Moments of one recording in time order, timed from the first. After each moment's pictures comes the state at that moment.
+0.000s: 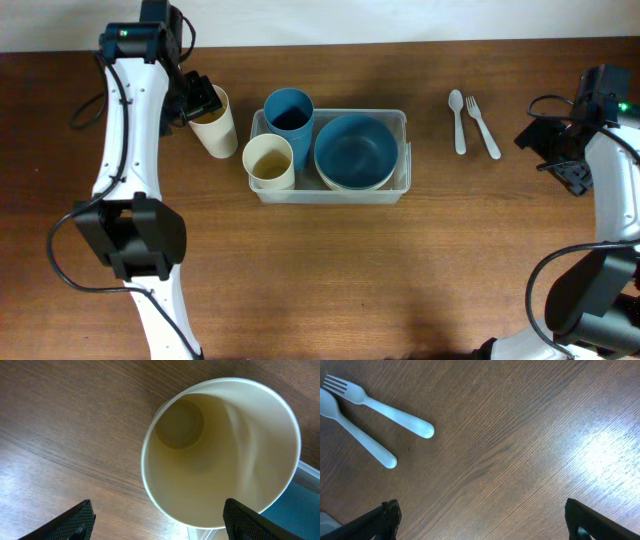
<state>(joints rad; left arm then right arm) -0.01 2.24 2.36 -1.52 -0.02 -0.48 -0.35 1.77 1.55 -1.06 0.07 0.51</state>
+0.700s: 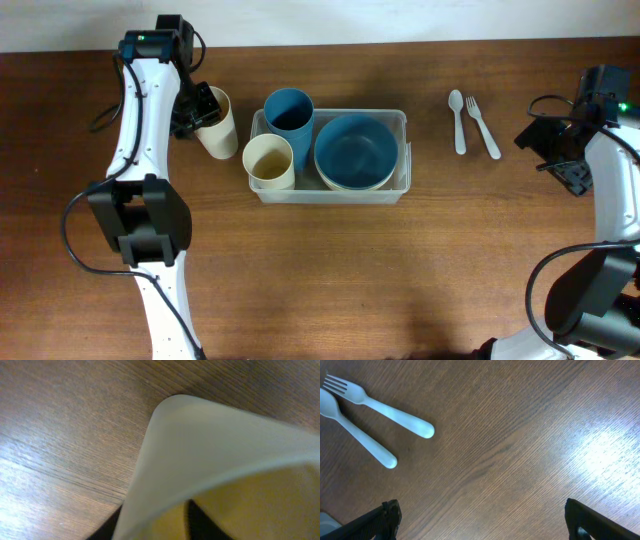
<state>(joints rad) -0.01 2.35 2.36 -1.51 0.01 -0.49 -0.35 1.77 1.55 -1.06 0.07 0.51</state>
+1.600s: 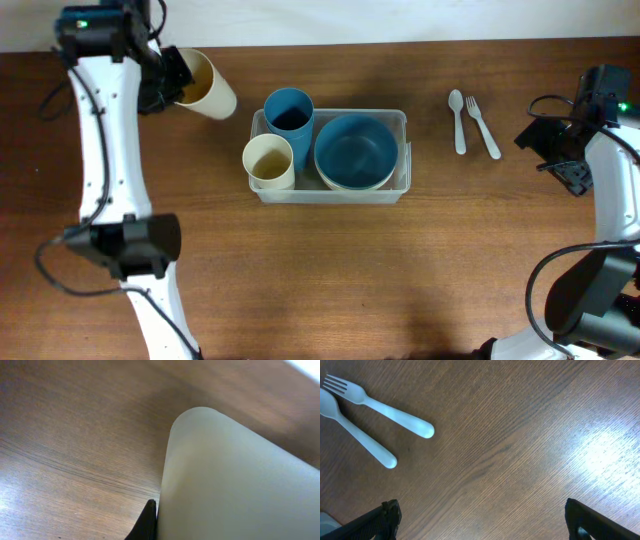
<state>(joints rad) 0.03 2.22 2.69 -1.69 0.07 -0.43 -0.35 1.77 1.55 -1.06 0.07 0.51</state>
